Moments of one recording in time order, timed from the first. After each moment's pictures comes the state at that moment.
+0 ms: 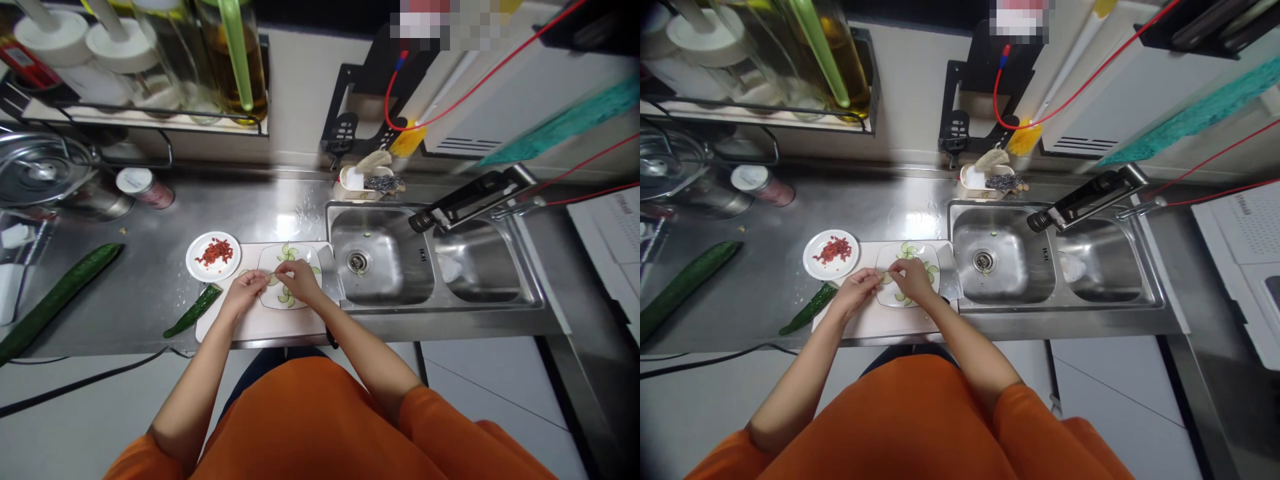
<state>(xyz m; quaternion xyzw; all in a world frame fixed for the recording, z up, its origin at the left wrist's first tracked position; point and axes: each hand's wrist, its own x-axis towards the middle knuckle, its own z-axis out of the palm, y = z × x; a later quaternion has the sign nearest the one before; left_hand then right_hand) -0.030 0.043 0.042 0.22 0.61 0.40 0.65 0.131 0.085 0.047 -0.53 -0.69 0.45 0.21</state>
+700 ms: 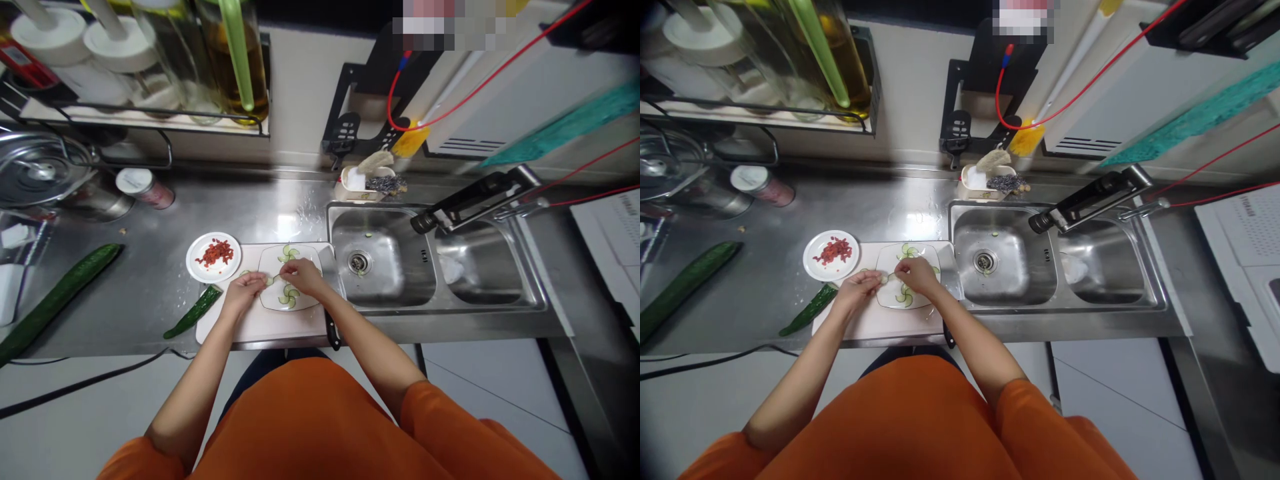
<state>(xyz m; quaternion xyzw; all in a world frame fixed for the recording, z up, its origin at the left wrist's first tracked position) -0.037 0.042 0.017 0.19 0.66 0.38 0.62 0.143 0.105 0.041 -0.53 -0.69 0.48 0.11</state>
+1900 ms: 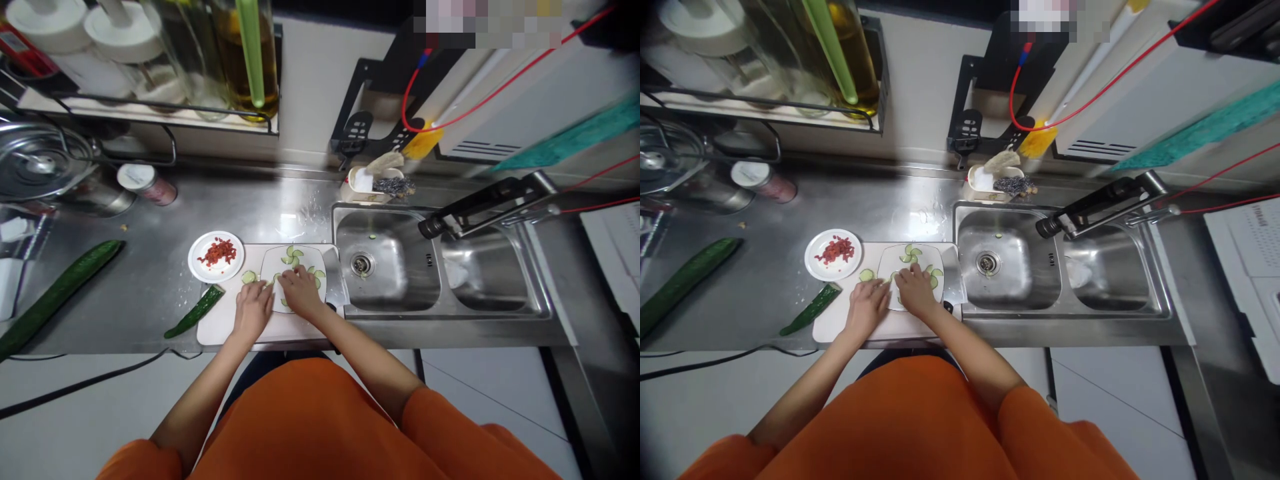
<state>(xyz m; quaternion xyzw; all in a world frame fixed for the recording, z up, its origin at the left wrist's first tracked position) -0.023 0.004 0.014 0.69 0.68 0.15 0.18 0.132 0.065 0.020 -0.45 -0.88 0.16 -0.01</state>
